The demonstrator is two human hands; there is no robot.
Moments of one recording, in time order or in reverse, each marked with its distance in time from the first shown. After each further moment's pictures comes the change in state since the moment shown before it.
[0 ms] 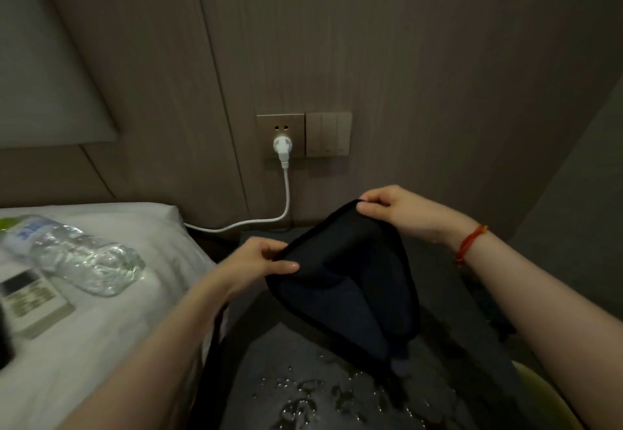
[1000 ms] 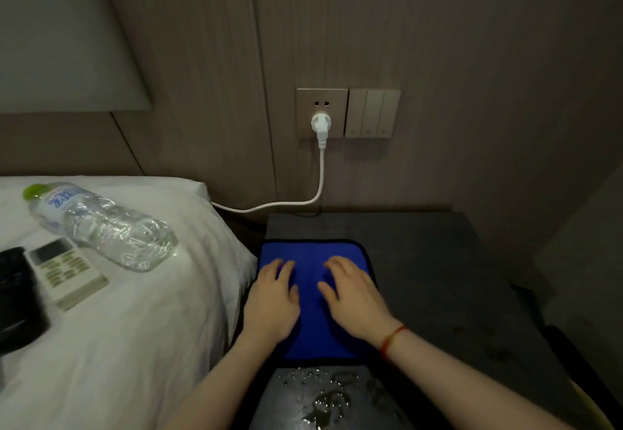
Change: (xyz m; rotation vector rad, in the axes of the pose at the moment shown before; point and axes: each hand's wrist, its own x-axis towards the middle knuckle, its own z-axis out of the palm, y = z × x) left_hand -0.011 -0.104 0.024 0.836 0.434 -0.104; right_hand 0.011 0.061 0.182 -0.537 0.062 0.046
